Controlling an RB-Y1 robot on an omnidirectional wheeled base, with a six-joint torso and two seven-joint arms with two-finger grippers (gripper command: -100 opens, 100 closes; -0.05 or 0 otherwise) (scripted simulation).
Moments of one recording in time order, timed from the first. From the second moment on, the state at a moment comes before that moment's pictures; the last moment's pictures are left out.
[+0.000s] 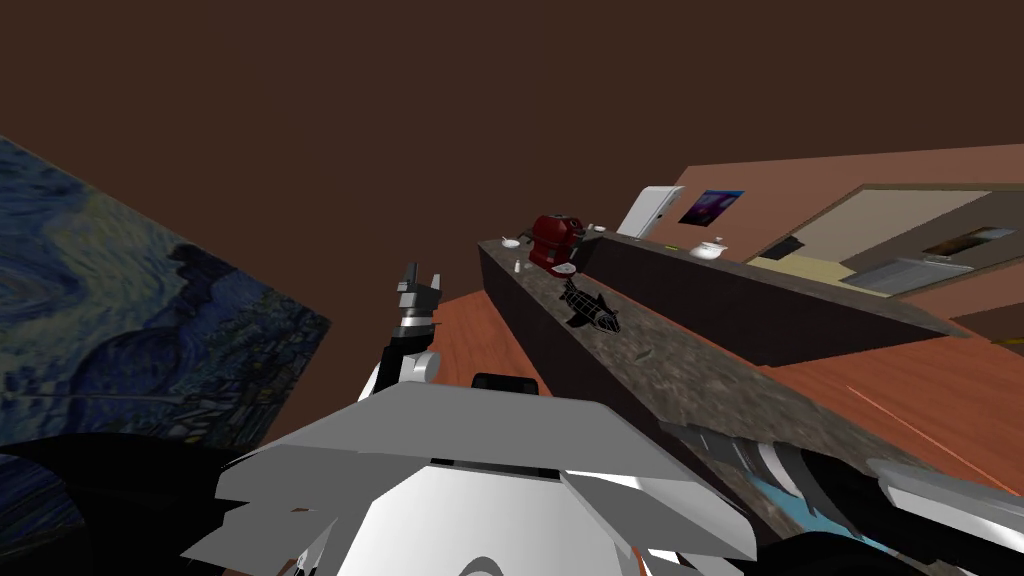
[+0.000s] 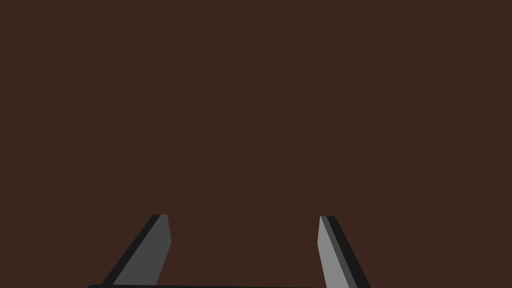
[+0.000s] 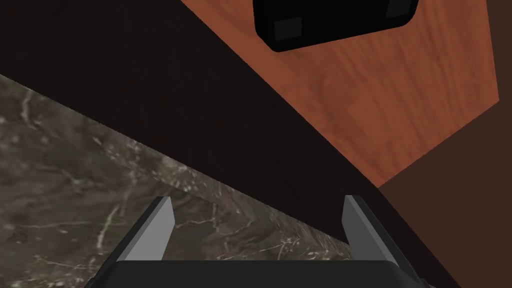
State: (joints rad) left arm 0.50 0.00 -0.03 -2.28 0.03 -0.36 0.16; right arm 1.28 -1.77 0.00 -1.53 0.07 -0.63 -0.17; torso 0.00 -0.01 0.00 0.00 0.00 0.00
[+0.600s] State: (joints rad) left arm 0.50 0.00 -0.03 -2.28 0.03 -0.36 0.16; right arm 1.31 -1.90 0.03 -1.44 0.07 -0.63 -0.15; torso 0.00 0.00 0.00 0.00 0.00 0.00
